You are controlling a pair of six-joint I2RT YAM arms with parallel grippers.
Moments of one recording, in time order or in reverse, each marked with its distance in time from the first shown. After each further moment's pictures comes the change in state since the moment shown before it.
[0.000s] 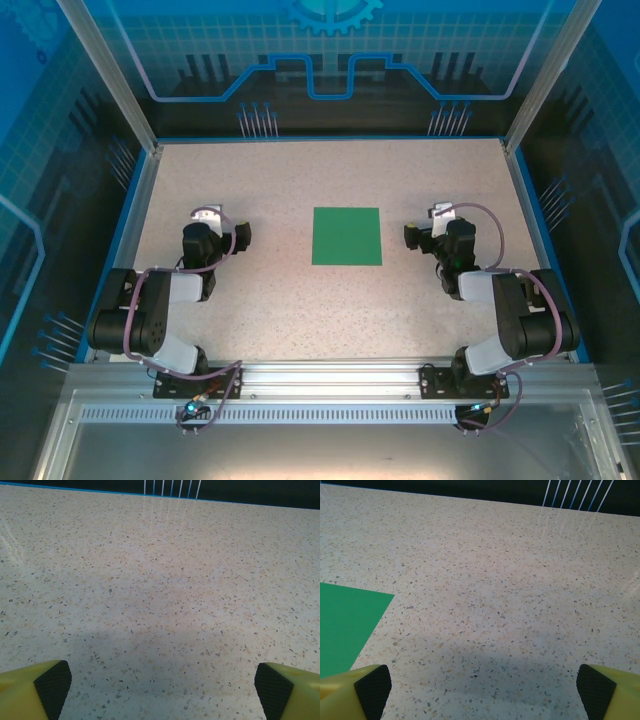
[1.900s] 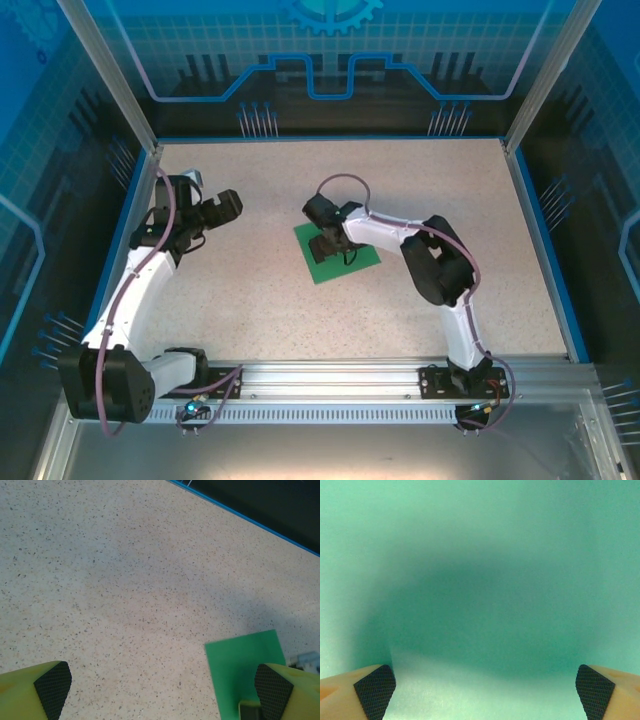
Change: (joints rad) left arm 0.000 -0.355 0.575 -1.220 0.094 -0.343; right arm 0.673 0.586 1.056 -1.399 0.239 0.430
